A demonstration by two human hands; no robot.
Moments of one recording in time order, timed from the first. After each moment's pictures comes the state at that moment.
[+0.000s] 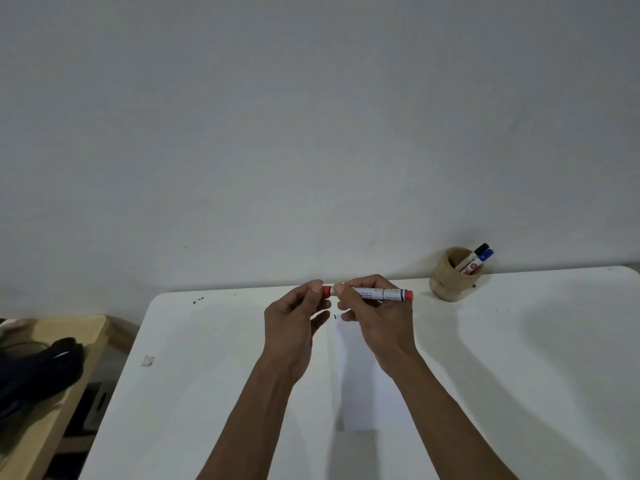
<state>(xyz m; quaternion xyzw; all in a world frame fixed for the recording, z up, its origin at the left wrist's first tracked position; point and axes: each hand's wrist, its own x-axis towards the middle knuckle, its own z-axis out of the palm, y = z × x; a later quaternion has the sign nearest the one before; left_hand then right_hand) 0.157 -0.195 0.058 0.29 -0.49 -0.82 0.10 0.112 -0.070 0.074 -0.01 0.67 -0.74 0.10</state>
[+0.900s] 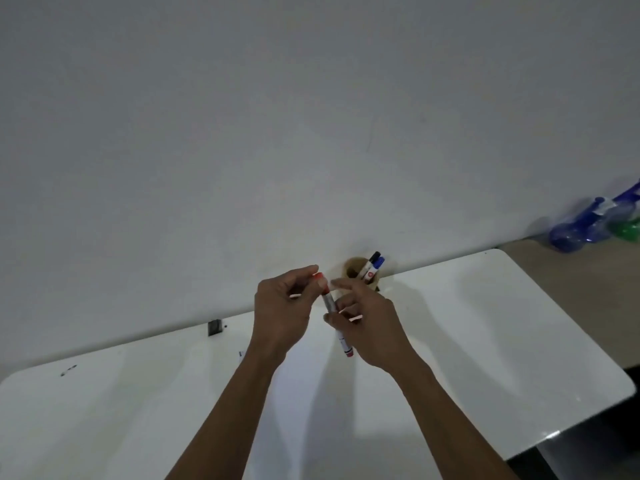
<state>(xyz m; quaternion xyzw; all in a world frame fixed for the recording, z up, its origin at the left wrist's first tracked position) 0.042 -0.082 0.075 0.12 -0.72 -0.68 0.10 0.037 0.074 0.067 -0.08 0.85 -0.52 0.07</state>
